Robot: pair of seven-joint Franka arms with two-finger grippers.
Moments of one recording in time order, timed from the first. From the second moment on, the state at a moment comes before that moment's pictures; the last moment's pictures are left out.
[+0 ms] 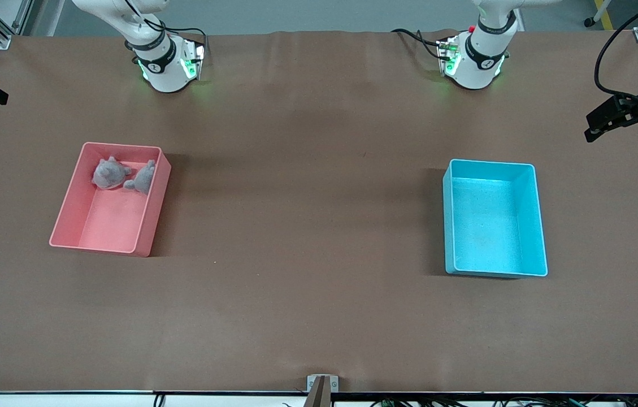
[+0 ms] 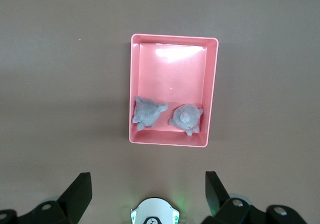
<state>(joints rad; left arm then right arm) 0.03 -0.01 -0.10 -1.47 0.03 1.47 -0.11 -0.01 -0.10 -0.10 -1.48 0.01 1.31 -0.08</state>
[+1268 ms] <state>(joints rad) 0.03 0.00 -0.10 -1.48 0.03 1.47 -0.11 -0.05 -0.02 -0.11 -1.48 0.02 1.35 -0.08</state>
